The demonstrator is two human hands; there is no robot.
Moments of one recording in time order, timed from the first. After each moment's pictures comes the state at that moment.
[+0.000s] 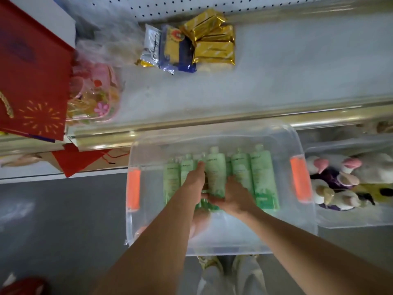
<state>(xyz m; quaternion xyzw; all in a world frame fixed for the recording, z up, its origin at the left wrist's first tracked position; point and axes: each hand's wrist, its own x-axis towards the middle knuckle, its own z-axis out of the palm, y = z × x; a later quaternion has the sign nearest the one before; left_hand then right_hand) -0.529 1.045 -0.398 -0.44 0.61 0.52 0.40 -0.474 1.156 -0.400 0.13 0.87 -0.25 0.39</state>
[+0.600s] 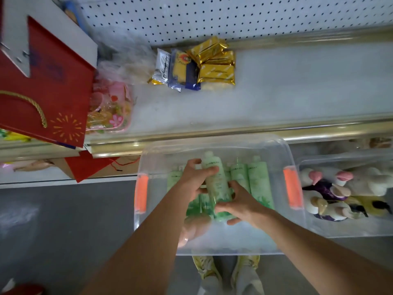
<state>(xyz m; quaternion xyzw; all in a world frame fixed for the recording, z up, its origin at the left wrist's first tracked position) -0.544 1.032 -0.341 -0.33 0.64 0.59 0.36 -0.473 1.175 -0.346 0.22 0.71 -0.52 0.41</state>
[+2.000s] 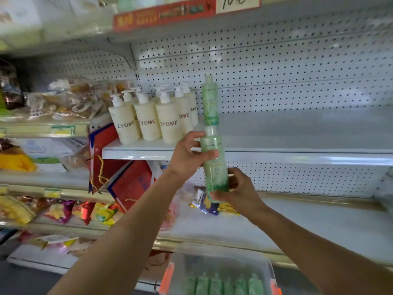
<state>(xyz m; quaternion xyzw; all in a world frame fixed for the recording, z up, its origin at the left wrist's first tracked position) -0.541 1.030 0.121 0.07 0.75 0.64 -0.11 -0.518 1.189 0.043 -0.09 0.77 -0.63 0.00</state>
